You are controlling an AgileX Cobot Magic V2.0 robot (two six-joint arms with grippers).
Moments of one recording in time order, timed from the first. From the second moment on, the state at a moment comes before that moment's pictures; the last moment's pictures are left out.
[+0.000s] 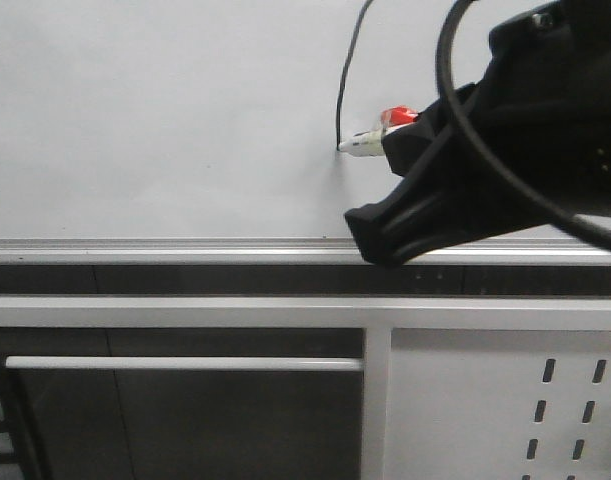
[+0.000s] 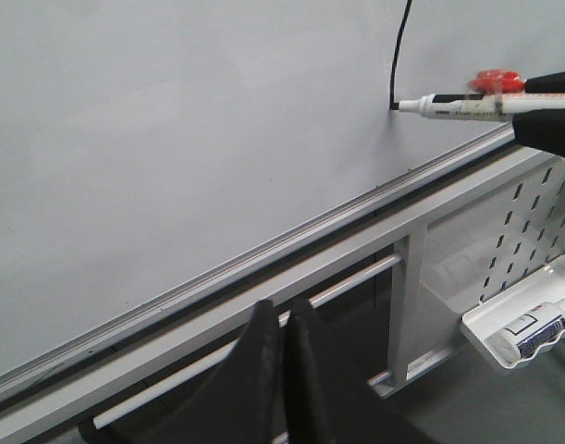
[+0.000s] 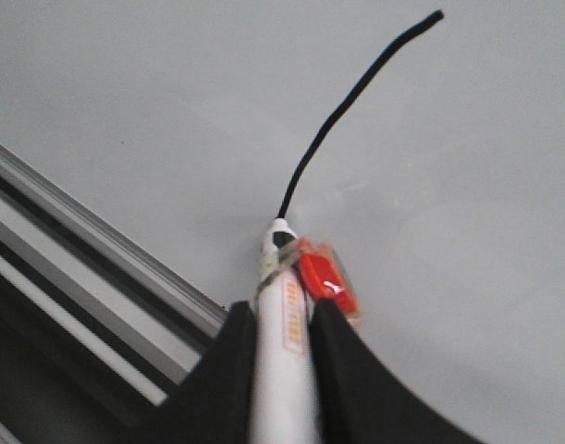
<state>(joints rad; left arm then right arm) -1.37 0.87 -0.59 1.20 0.89 -1.36 1.05 1.33 -0.41 1.01 -0.88 -1.00</state>
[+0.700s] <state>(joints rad) -1.39 0.87 -0.59 1.19 0.86 -1.36 1.27 1.17 -0.38 1.18 -0.92 -1.03</state>
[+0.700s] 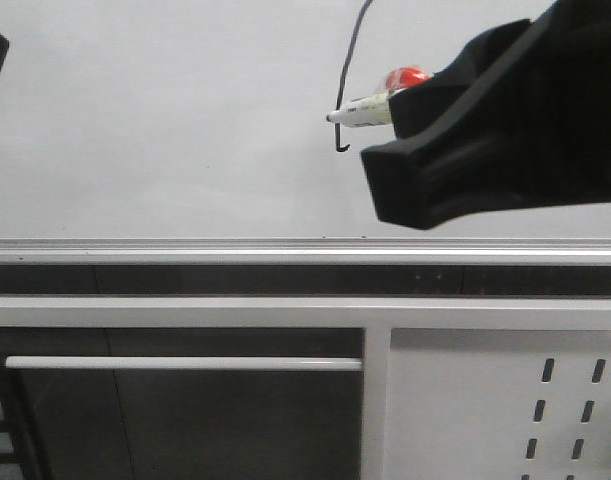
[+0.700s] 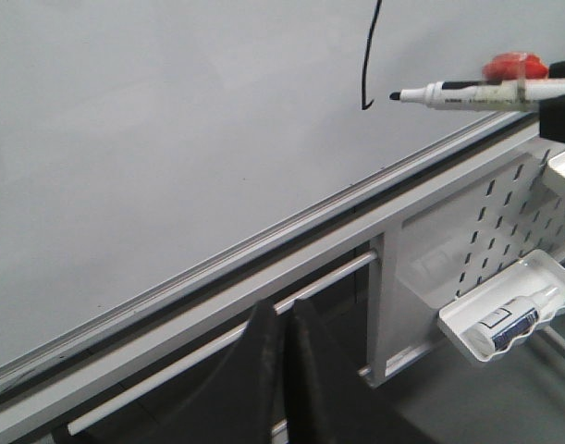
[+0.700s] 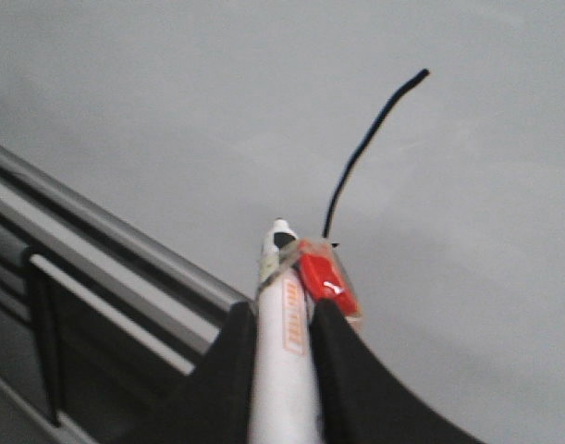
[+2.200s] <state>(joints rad) -1.51 0.87 -0.59 1.25 0.65 -0.60 1.54 1.06 -0.61 1.62 -0.65 -1.24</state>
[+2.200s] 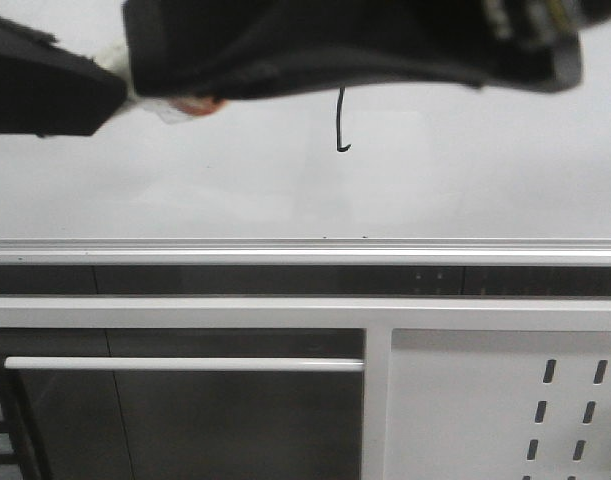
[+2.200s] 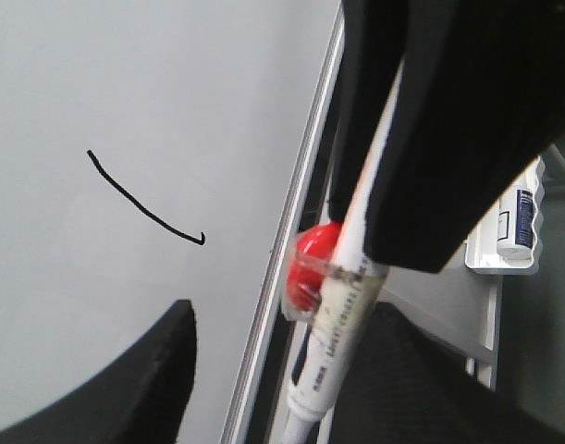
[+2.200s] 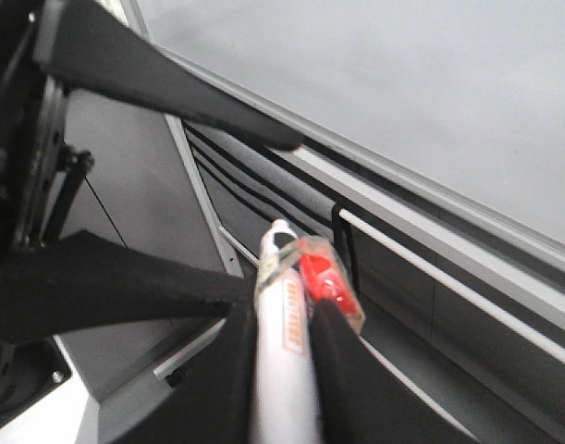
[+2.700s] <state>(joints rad) -1.51 0.87 -0.59 1.25 0.65 -0.54 1.54 1.06 -0.63 1.63 -0.68 -1.24</state>
